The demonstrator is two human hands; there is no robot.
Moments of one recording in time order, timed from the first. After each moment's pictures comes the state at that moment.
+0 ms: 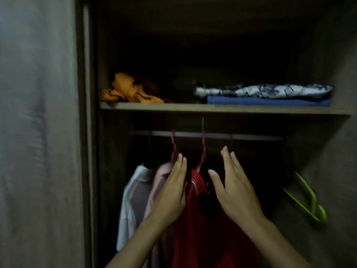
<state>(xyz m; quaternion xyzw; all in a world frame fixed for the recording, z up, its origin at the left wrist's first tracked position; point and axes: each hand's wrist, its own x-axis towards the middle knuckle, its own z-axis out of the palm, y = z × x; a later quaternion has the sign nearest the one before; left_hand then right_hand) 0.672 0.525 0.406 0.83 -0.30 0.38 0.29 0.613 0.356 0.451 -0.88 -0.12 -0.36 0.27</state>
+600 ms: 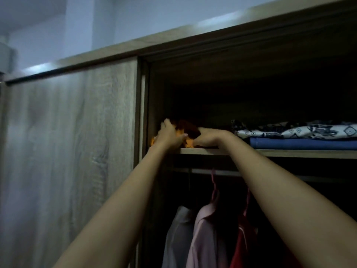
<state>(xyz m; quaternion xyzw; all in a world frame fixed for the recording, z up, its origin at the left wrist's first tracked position) 0.698 0.643 0.662 0.88 -0.04 0.36 0.32 0.723 0.484 0.680 -0.91 -0.28 -0.11 0.28</state>
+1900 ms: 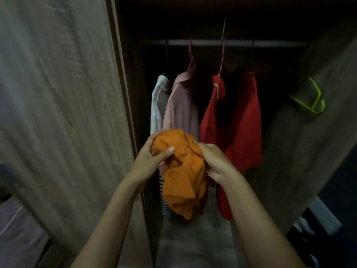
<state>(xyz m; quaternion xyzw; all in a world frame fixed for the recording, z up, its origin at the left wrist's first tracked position) 0.511 0.641 0.302 0.72 -0.09 0.05 0.69 0.531 0.460 0.308 -0.68 0.03 0.06 0.73</state>
